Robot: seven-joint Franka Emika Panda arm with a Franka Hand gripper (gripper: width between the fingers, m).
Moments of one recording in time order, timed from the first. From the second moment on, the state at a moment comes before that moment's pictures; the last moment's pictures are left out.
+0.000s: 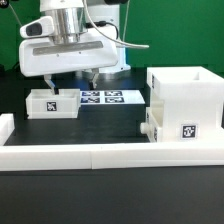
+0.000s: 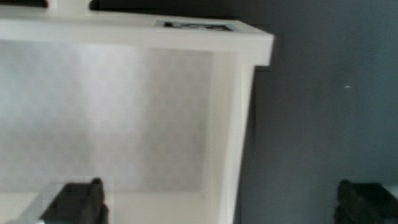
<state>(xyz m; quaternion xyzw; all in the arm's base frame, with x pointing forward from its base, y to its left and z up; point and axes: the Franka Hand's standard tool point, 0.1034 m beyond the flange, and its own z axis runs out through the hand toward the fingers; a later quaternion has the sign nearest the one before) 0.403 -0.089 0.043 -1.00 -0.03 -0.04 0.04</state>
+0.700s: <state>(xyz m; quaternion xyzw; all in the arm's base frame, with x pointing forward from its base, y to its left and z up) 0.386 -0.077 0.029 -1.00 0.01 -0.04 0.04</state>
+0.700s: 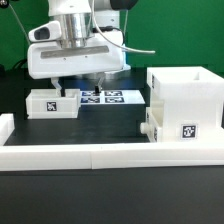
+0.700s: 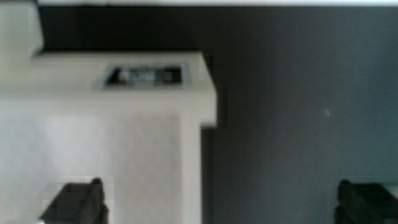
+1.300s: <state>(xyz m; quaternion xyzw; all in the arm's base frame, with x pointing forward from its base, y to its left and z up) 0.379 -0.071 0.008 -1.00 0.01 -0.05 0.04</state>
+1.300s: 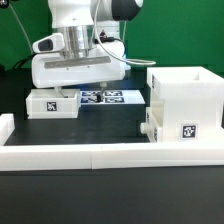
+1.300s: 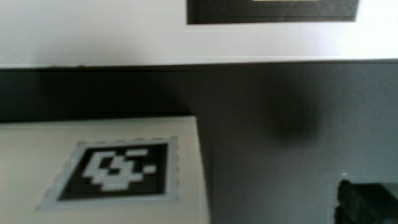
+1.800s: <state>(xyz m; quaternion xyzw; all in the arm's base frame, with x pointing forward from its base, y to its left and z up) 0.380 -0.074 0.006 -1.00 0.00 -0.05 0.03</state>
